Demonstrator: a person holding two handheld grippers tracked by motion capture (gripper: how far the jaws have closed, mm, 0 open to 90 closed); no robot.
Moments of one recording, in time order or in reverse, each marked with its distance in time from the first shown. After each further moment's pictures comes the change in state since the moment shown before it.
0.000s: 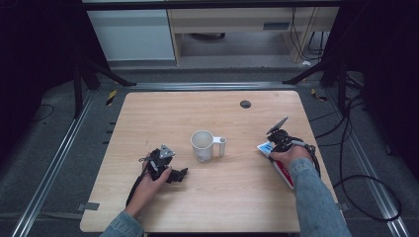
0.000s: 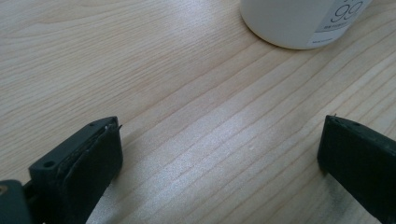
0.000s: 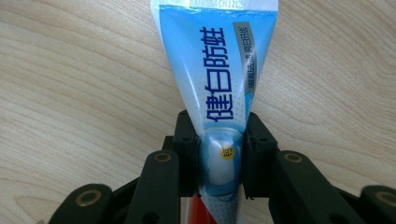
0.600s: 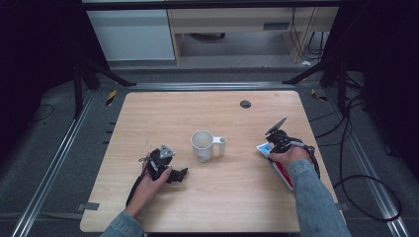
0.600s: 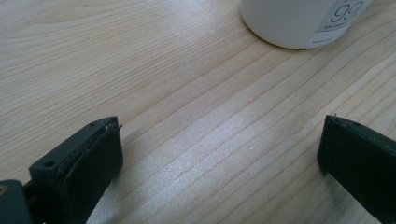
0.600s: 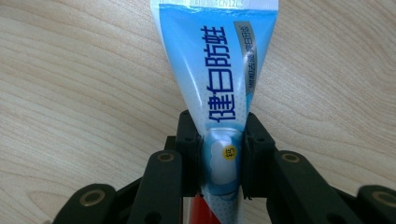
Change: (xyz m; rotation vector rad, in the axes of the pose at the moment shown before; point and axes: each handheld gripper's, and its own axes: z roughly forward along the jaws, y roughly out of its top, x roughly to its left) left arm 0.000 0.000 0.000 0.000 0.001 0.000; right arm 0.006 0.000 -0.003 0.009 -0.005 0.001
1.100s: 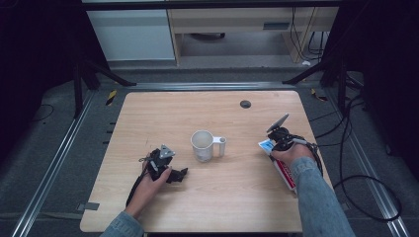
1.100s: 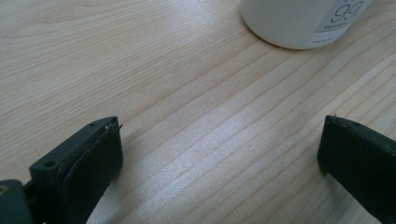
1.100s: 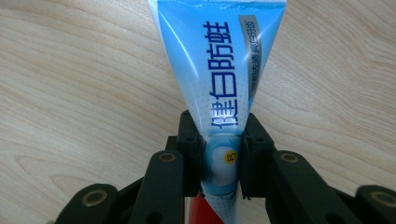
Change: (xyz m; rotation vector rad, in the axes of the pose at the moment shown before) left arm 0.000 0.000 0.000 0.000 0.002 -0.001; right arm 0.001 0.000 -0.020 -0.001 -0.006 0.002
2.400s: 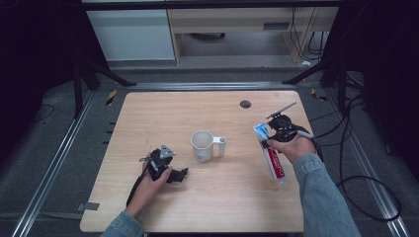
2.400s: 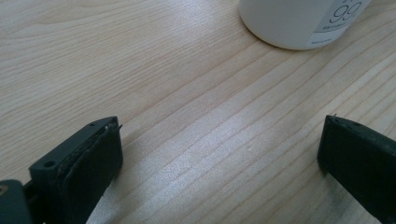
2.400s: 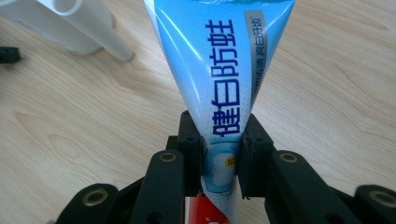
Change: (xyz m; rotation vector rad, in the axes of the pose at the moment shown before) left arm -0.001 0.000 0.000 -0.002 0.001 -0.003; right arm 0.019 0.008 -0.058 -0.259 0.131 -0.016
